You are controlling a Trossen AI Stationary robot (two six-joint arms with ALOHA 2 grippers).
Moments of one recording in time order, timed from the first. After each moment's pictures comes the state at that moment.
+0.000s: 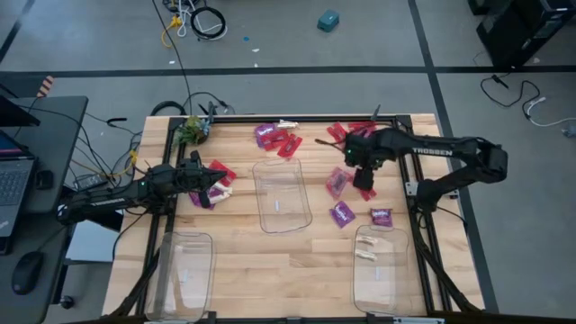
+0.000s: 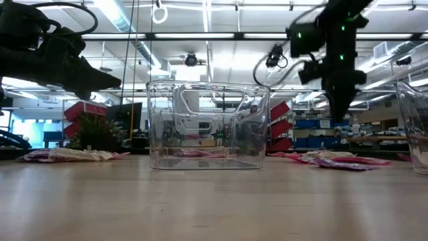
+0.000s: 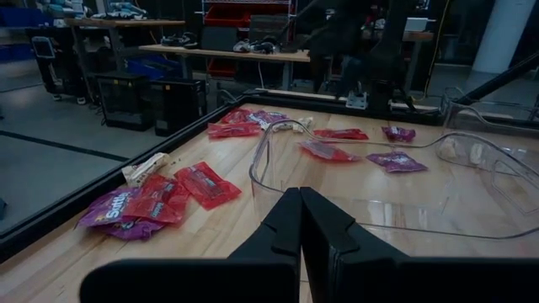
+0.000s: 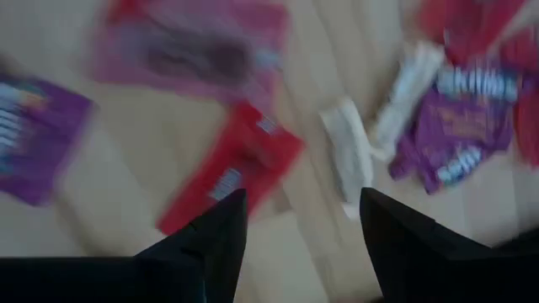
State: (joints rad) left arm 0.22 0.10 0.01 0.02 -0.10 -0.05; right arm -0.41 1.36 0.93 -1.05 0.14 -0.03
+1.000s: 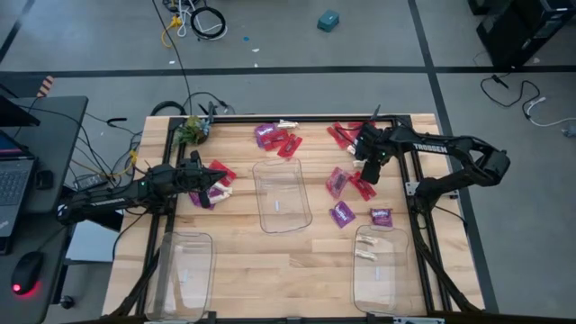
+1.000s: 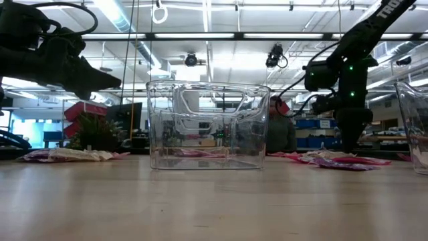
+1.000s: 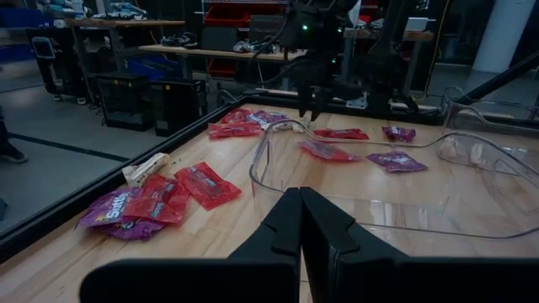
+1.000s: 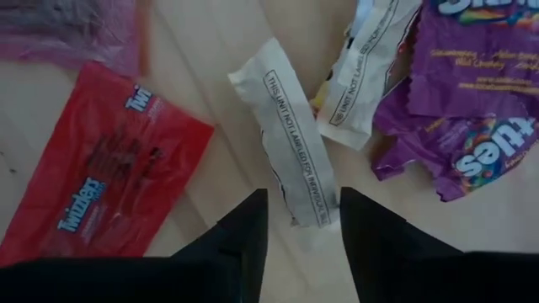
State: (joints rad) left arm 0.22 0.10 0.01 0.02 -0.10 -0.05; right arm -0.72 1.36 0.66 -0.71 0.05 -0.26
